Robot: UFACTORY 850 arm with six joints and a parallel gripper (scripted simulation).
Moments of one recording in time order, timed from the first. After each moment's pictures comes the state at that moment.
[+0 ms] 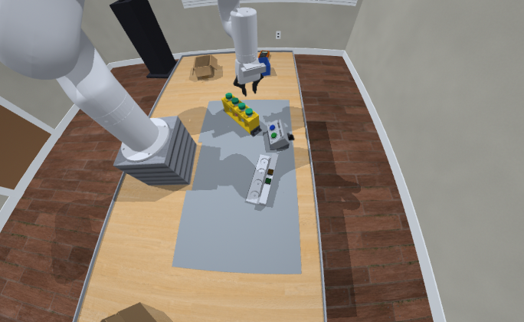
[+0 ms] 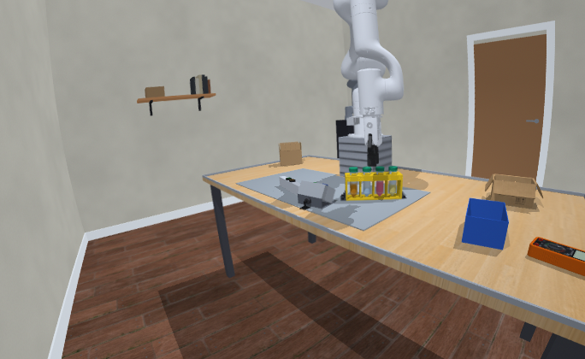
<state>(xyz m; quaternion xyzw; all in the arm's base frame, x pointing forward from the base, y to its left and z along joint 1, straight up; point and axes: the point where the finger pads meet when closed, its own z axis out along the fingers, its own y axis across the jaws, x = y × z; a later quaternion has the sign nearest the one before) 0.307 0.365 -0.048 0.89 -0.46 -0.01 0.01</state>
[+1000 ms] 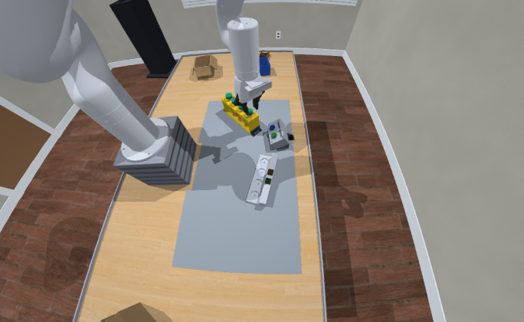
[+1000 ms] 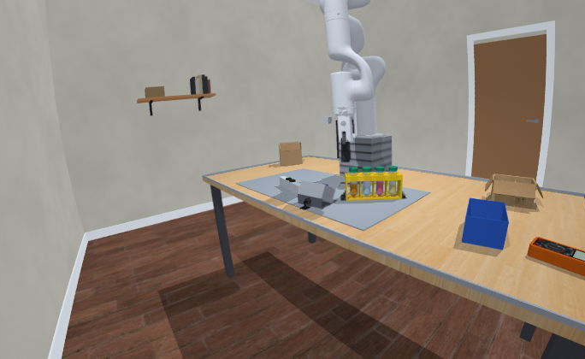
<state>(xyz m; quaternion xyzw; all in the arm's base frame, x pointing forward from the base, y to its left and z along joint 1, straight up) 0.341 0.251 -0.042 0.93 -0.37 0.00 0.00</state>
